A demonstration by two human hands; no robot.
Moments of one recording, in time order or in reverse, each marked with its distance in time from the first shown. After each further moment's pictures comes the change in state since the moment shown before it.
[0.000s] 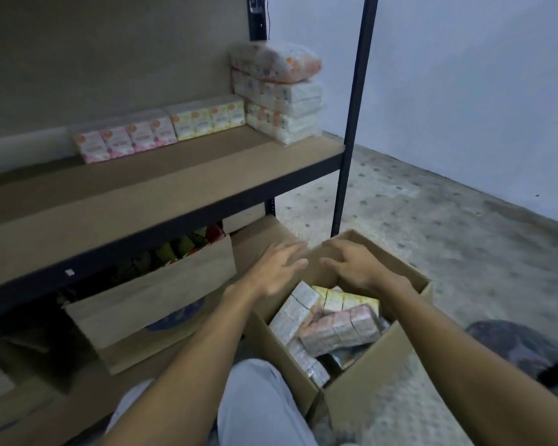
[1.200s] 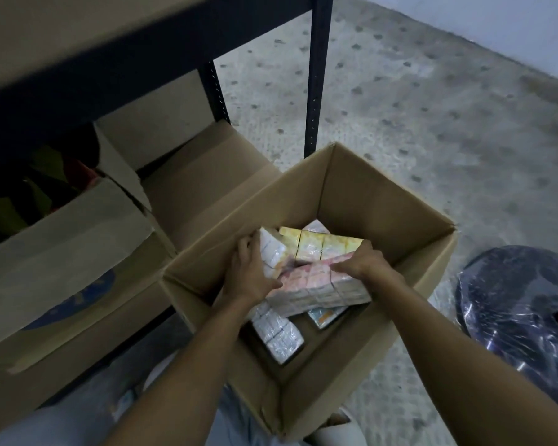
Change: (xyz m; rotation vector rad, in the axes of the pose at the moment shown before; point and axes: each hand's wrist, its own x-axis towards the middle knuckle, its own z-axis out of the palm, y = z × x) left_hand 0.099 -0.135 0.215 0.121 -0.030 -0.416; right_hand 0.061 0.205 0.144 0.217 -0.273 0.891
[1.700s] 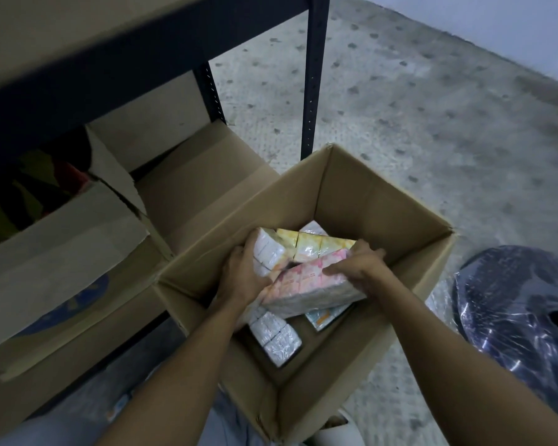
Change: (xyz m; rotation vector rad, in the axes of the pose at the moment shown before) left_hand 0.004 -0.005 -0.007 -0.149 0.003 -0.060; right_hand -0.004 -0.006 -0.005 0.079 -0.048 0.040
